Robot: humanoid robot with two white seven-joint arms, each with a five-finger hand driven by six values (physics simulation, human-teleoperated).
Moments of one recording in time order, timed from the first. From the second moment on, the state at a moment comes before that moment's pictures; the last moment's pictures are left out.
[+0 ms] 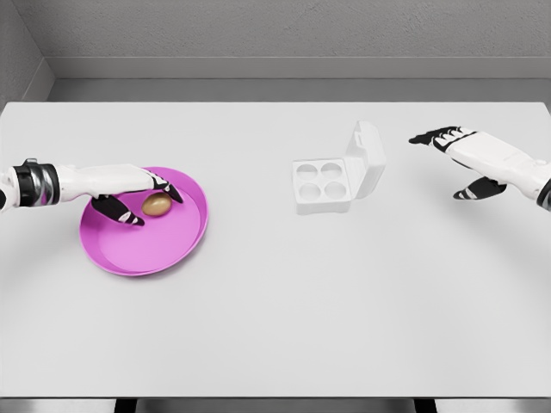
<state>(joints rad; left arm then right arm) -1.25 0.84 -1.82 -1.12 0.18 -0.61 -0.13 -0.37 -0.57 0.02 -1.34 0.58 -0.61 0.61</state>
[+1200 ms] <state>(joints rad) -1.24 0.84 -1.76 -1.10 0.18 -0.61 -0.13 -0.37 -0.57 0.02 -1.34 0.58 -0.61 0.61</state>
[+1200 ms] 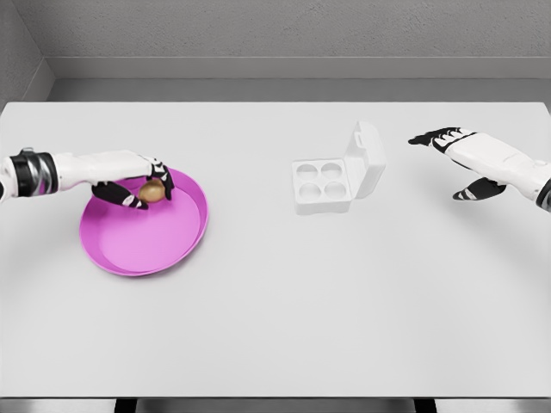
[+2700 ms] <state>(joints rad) -1.24 0.64 -1.63 -1.06 0.21 -0.61 -0.13 -0.37 -0.56 0.02 -1.34 0.58 -0.61 0.61</state>
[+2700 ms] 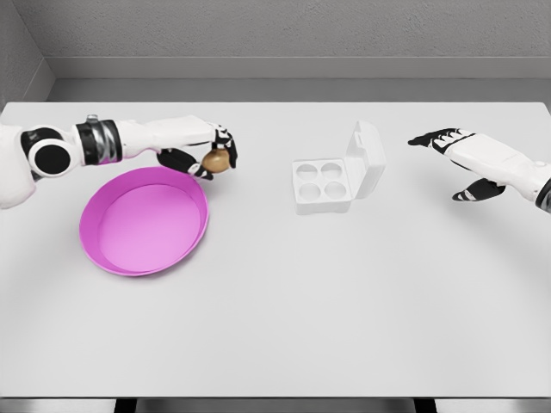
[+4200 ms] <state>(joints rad) -1.24 0.41 -1.62 -0.97 0.34 -0.61 -0.13 -0.37 -0.56 0.03 -1.34 0.58 -0.61 0.61</state>
